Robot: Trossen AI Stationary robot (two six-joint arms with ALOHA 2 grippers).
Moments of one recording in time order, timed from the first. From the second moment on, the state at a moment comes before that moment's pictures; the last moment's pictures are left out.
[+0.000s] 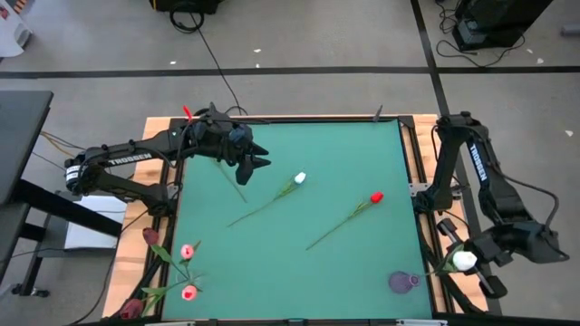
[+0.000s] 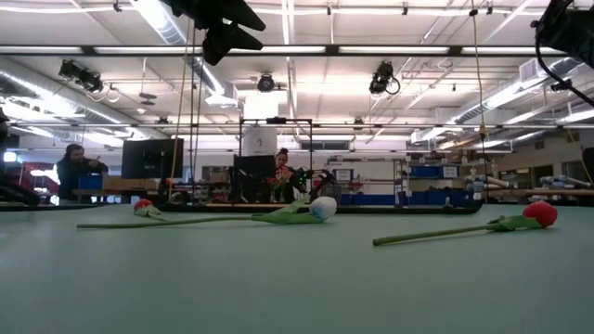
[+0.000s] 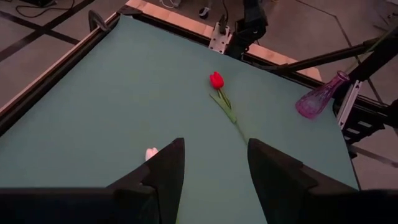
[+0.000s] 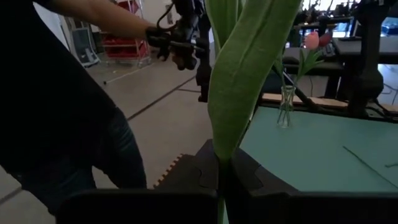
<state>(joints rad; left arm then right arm) 0.28 1.18 1.11 -0.40 0.19 -0.22 1.65 0.92 0.88 -0.30 1.18 0.44</state>
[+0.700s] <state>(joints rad) 0.27 1.18 1.11 -0.39 0.19 -0.22 1.61 1.00 0.88 -0.38 1.16 0.67</state>
